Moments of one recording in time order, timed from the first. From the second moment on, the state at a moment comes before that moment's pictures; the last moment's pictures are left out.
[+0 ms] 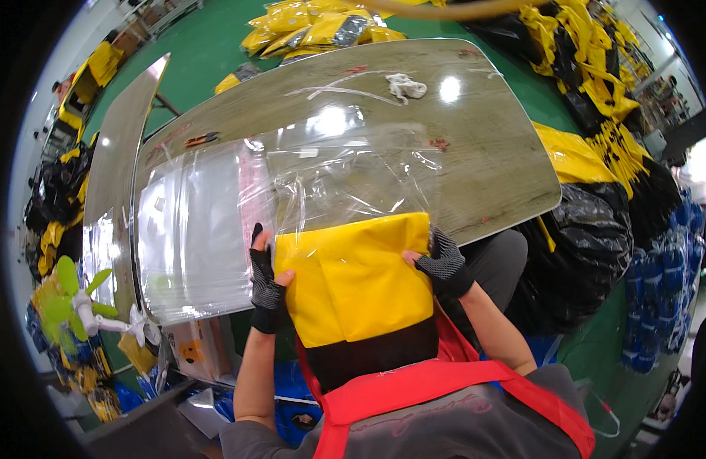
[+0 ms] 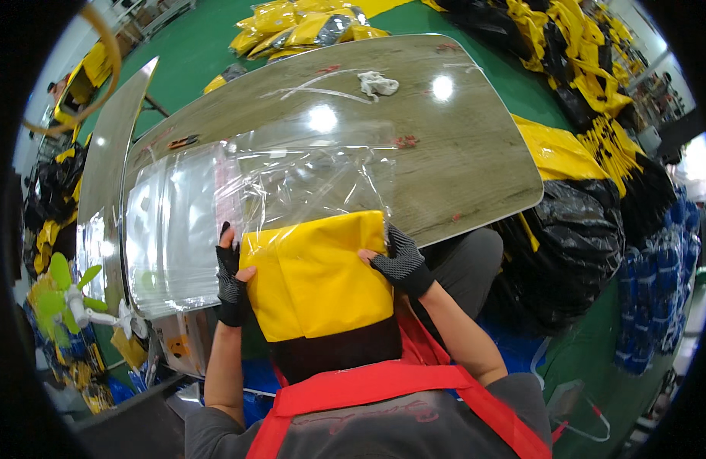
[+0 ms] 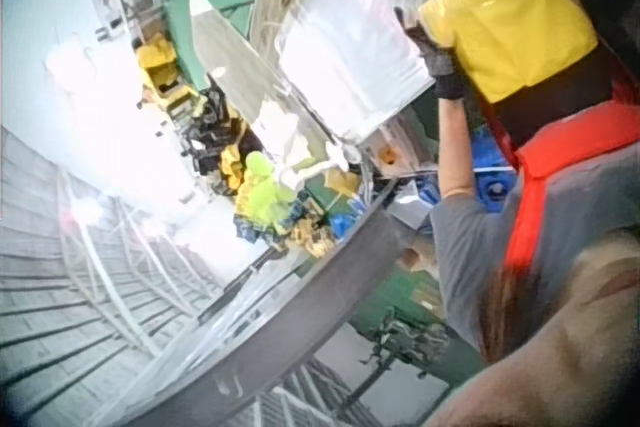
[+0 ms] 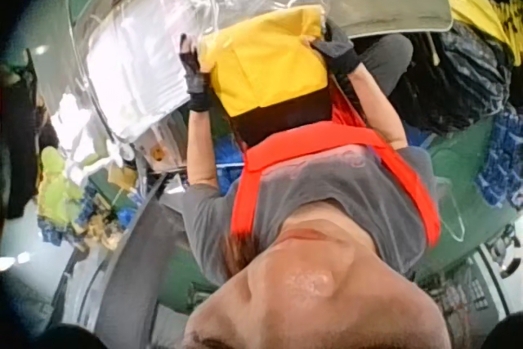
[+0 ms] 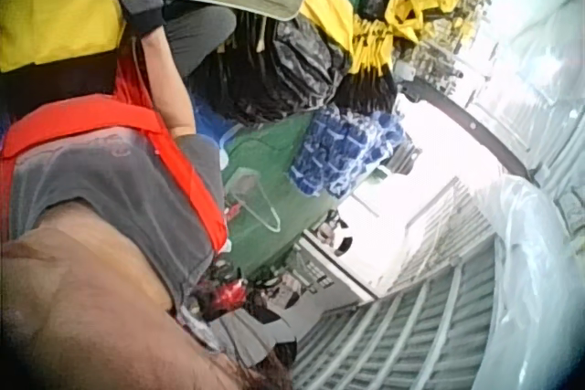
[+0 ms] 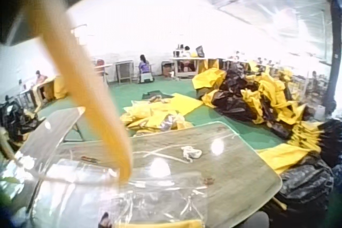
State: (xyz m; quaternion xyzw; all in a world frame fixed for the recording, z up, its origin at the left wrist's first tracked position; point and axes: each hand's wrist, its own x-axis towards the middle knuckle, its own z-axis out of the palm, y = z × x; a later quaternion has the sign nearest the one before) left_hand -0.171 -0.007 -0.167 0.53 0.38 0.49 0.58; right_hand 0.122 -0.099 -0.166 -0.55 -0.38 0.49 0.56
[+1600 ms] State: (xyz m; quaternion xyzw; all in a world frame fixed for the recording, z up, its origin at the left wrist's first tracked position) left_hand -0.206 -0.122 -0.172 0.56 0.38 0.24 0.70; right_hand 0.123 -0.272 -0.173 -0.55 -0.40 0.62 0.39
